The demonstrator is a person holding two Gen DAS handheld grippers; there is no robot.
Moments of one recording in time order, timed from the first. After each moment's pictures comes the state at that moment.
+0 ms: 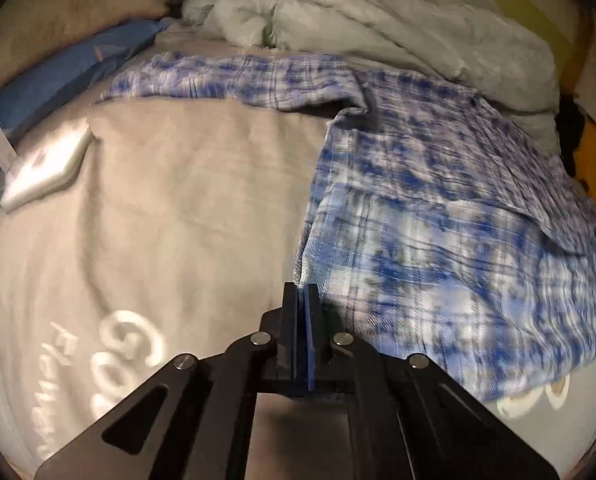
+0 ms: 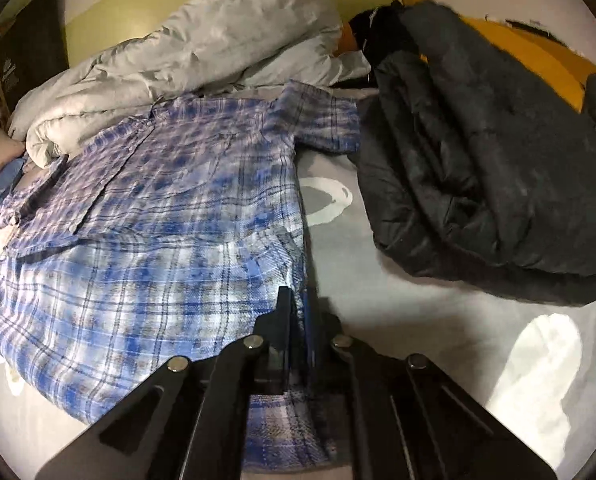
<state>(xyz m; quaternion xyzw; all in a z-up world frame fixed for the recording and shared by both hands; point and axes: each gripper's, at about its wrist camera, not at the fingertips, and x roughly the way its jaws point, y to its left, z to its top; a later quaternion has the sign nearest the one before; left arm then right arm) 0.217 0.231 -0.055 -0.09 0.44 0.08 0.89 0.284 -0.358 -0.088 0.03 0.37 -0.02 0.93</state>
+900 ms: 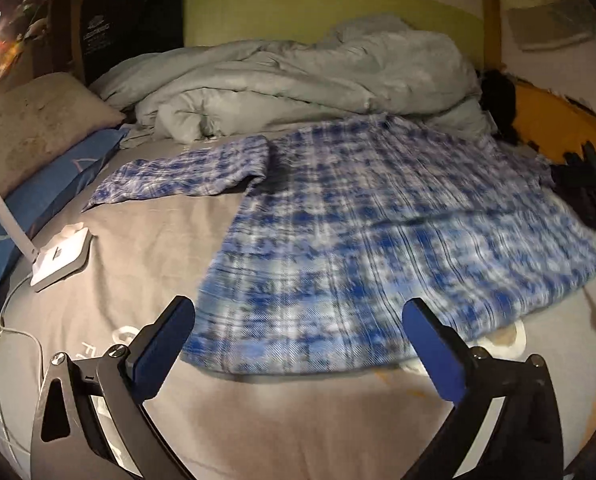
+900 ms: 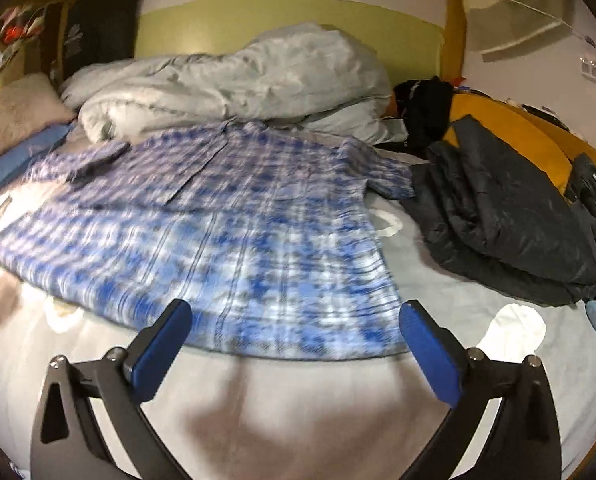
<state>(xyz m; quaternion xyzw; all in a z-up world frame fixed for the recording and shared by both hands) 0.154 0.137 -0.007 0.02 0.34 0.01 0.94 0.192 -0.268 -0.072 -0.06 0.29 0.02 0.95</state>
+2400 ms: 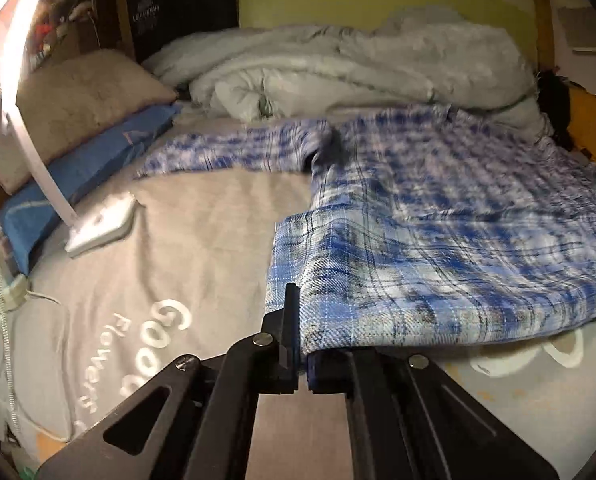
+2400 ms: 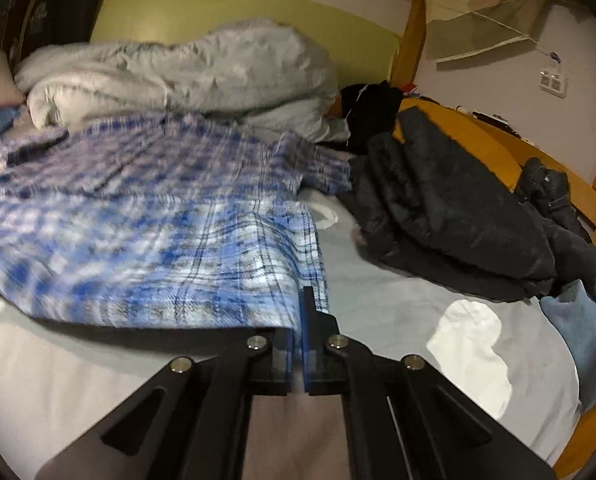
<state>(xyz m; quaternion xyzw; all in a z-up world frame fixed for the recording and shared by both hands) 0.153 0.170 -0.029 0.01 0.34 0.12 0.93 0.198 -0.288 -0.082 -0.09 0.27 -0.10 0.95</state>
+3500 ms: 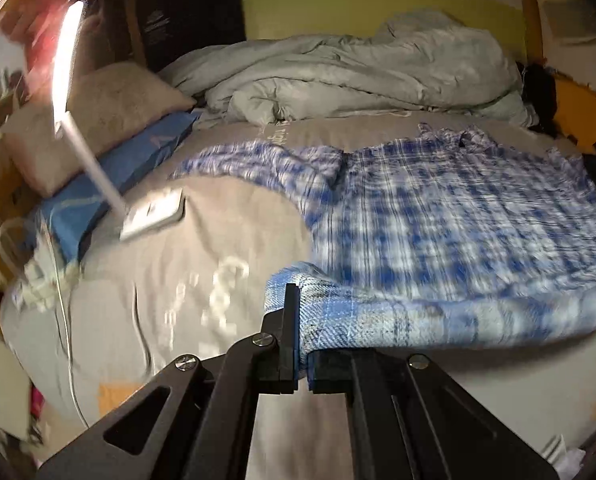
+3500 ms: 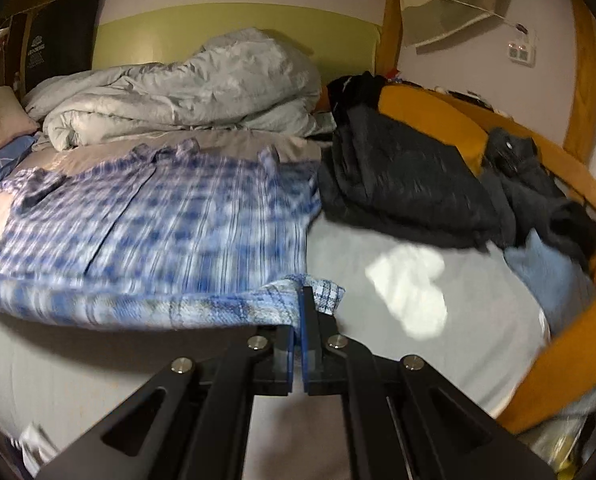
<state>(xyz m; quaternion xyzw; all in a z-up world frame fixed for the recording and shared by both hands) 0.093 0.175 0.015 0.04 0.36 0.12 0.92 0.114 -0.311 -0.036 -0.04 0.29 -0.08 0.95</state>
